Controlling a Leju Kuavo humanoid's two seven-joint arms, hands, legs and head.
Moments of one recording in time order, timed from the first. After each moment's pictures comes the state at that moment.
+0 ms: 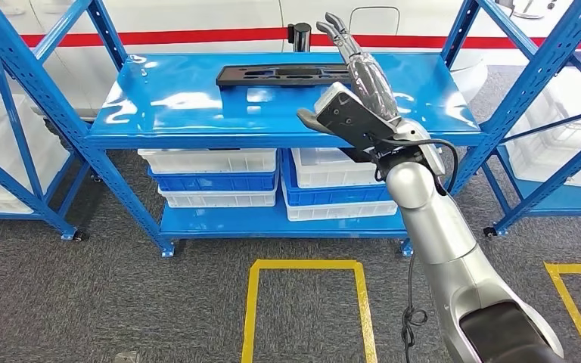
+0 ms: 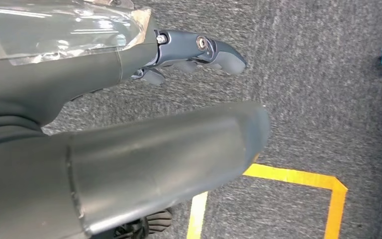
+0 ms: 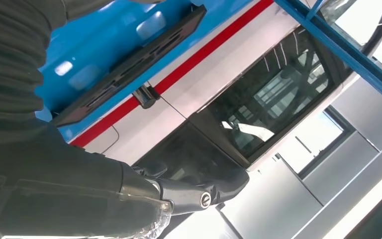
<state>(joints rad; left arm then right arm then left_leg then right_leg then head) -0.17 -0.16 0.56 -0.29 -0.46 0.01 -0.44 -0.72 -0.13 0.38 -1.51 0.38 -0.06 -0.09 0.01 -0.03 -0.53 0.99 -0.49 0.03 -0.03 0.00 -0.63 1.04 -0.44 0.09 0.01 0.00</state>
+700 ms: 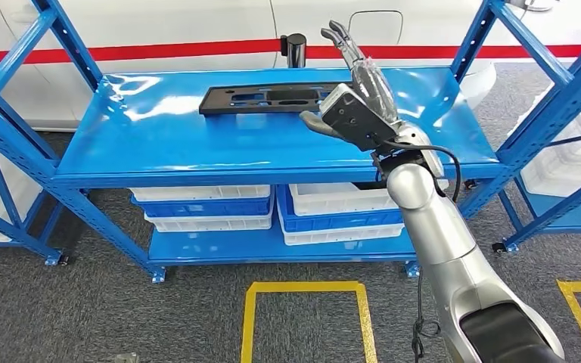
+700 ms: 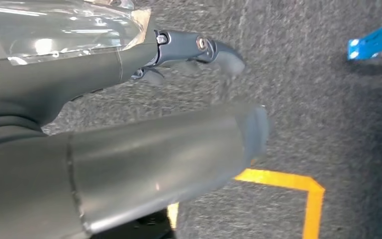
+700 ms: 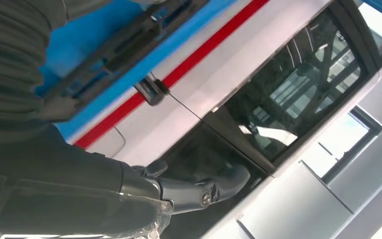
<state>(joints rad) -0.16 -0.15 0.54 -0.30 -0.46 0.02 -0.42 -0.70 -0.13 0.37 -1.49 0.36 -0.07 -0.10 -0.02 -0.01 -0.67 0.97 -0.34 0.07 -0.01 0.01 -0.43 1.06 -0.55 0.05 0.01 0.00</state>
